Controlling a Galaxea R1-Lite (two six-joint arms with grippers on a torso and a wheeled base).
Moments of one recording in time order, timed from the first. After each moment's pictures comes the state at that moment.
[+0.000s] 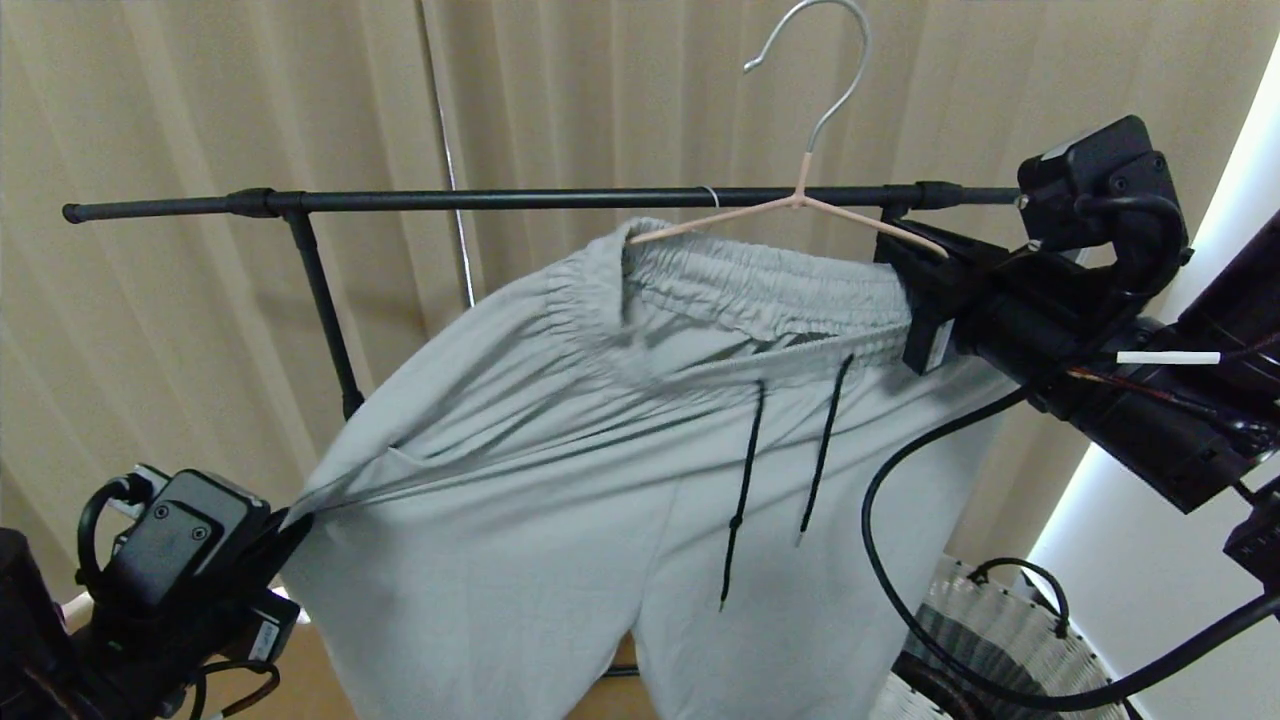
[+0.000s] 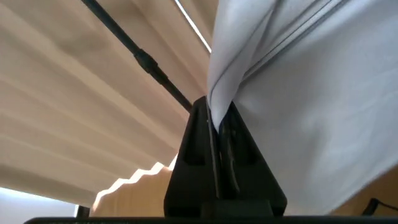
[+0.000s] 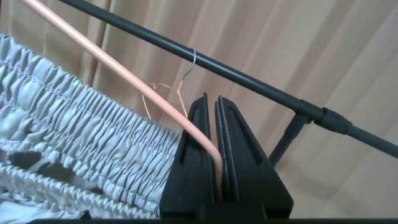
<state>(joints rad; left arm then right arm) -0.23 1.39 -0.08 -1.06 0.17 0.52 0.52 1.58 -0.76 -1.03 -0.14 -0.35</state>
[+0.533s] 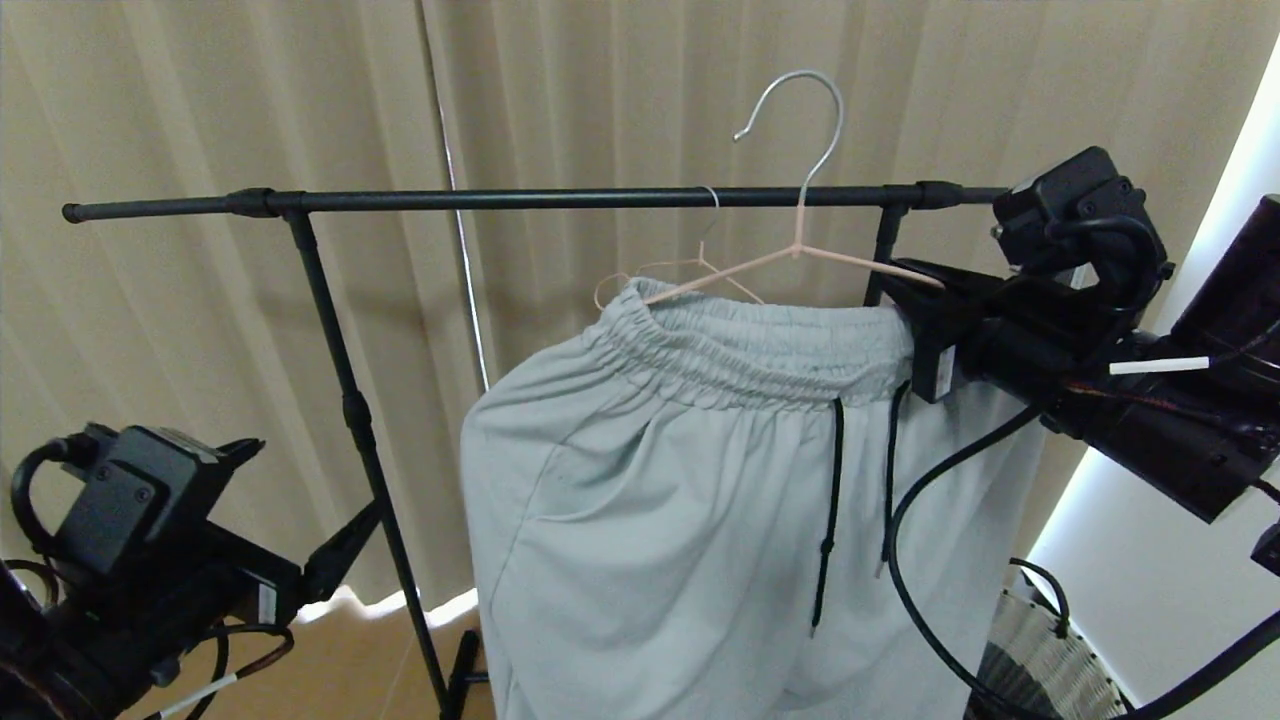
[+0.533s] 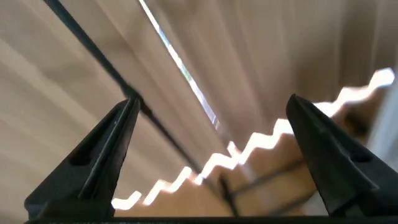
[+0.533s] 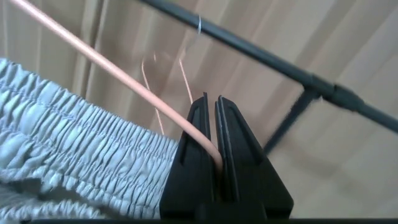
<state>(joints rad) -0.26 1.35 -0.13 -1.12 0.07 0.40 0.51 1.54 -0.77 -0.82 -0.14 -0.35</state>
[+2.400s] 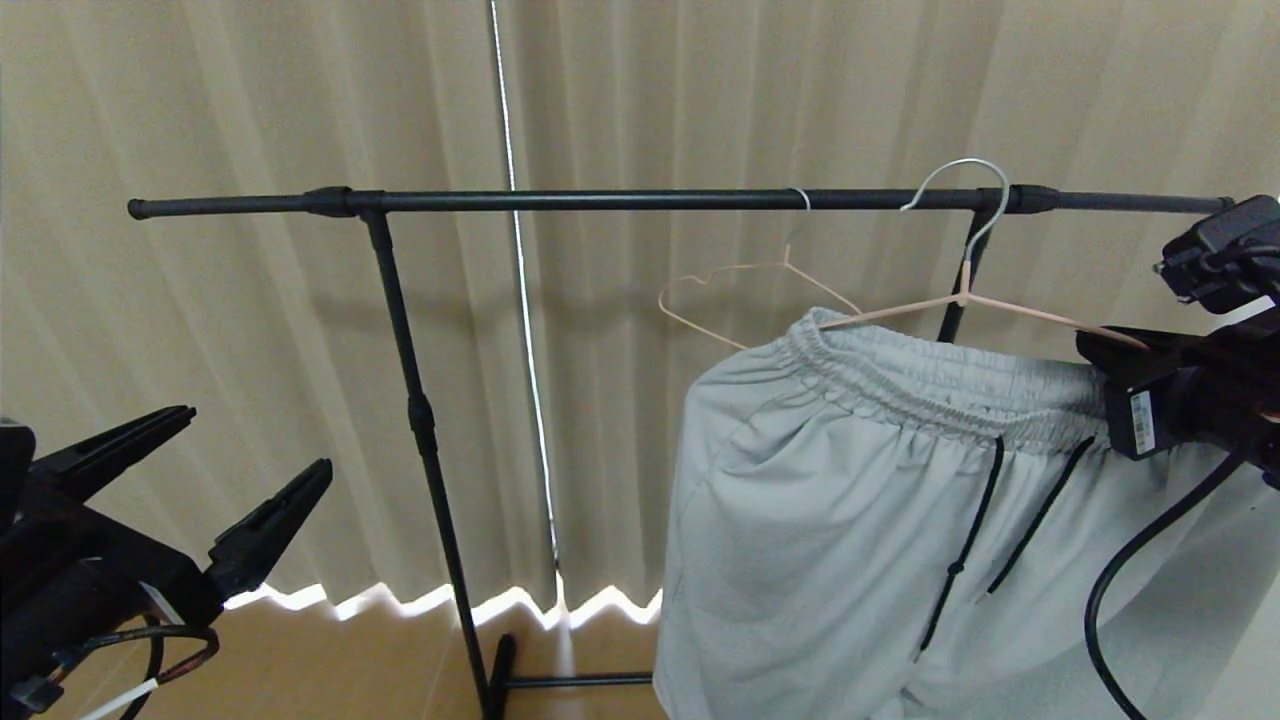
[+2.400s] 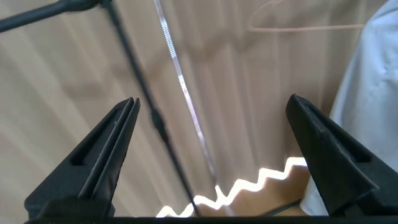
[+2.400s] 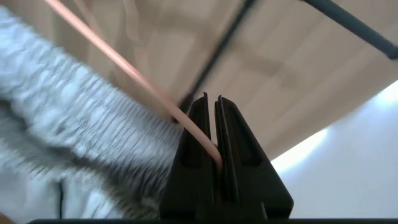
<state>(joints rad) -0.22 1.13 -0.16 -1.04 -0.04 0.26 0.29 1.29 -0.73 -0.38 -0.31 -0.34</state>
